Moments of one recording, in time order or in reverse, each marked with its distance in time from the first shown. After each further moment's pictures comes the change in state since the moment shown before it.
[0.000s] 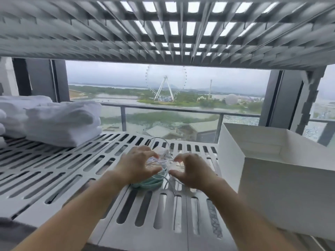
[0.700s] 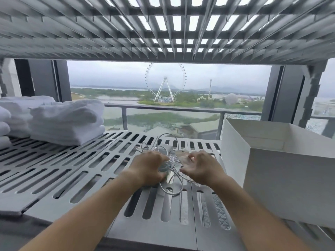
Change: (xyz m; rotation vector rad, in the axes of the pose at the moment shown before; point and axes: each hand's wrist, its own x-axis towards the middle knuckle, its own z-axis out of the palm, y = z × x) left_hand -0.001 0.016 0.015 0.098 -0.028 0.076; right_hand -0.005 0.012 0.012 -0.032 0.064 0.219
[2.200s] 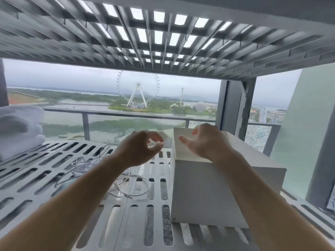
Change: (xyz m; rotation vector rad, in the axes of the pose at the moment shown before) left_hand 0.081 0.120 -0.042 -0.384 0.284 0.159; right_hand -0.014 0.072 -0.165 -0.152 0.259 0.172
